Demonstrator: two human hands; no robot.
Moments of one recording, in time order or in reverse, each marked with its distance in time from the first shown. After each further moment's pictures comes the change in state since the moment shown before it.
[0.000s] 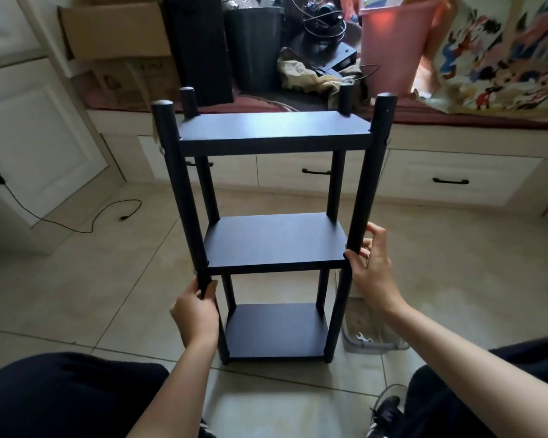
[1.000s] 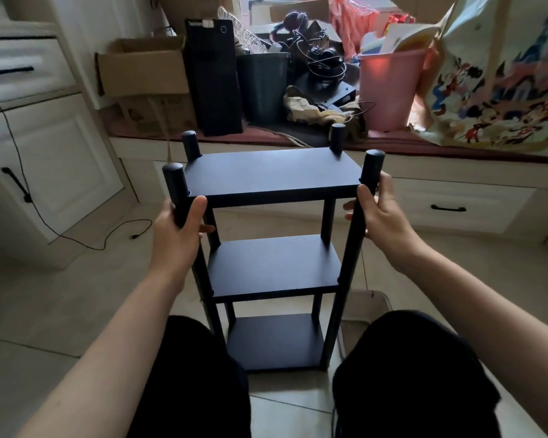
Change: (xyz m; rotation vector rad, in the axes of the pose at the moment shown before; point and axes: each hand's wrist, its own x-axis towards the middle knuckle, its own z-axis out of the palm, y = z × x) left_hand 0.038 0.144 -0.071 -0.407 -0.197 0.398; right_hand 0.048 -0.124 -0.049 0.238 -0.142 -0.142
